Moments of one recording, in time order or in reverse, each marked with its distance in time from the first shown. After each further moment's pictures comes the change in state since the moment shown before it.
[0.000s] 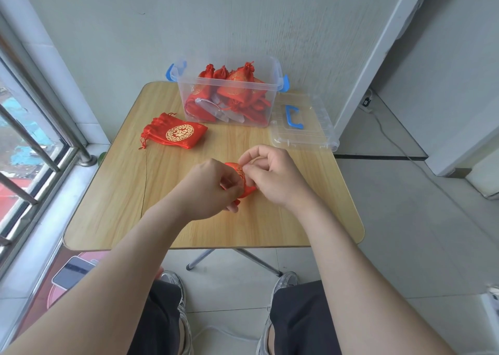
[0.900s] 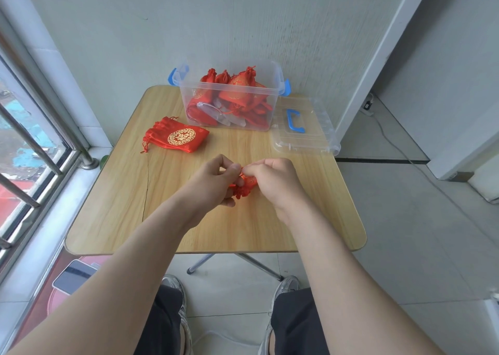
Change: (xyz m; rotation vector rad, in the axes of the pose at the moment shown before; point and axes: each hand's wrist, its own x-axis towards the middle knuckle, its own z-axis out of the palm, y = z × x) left_hand 0.015 -0.003 0.011 -0.670 0.105 -0.199; right_hand 0.005 -0.002 0.014 0.197 0.172 0.286
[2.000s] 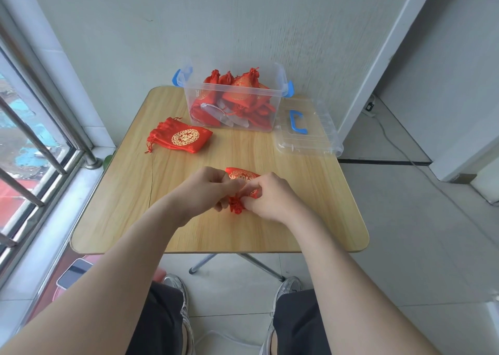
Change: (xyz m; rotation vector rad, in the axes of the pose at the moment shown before) left_hand -0.002 -0.003 -0.026 0.341 -0.143 -0.012; right_hand 0.005 0.025 -0.004 -0.587 -0.244 -0.123
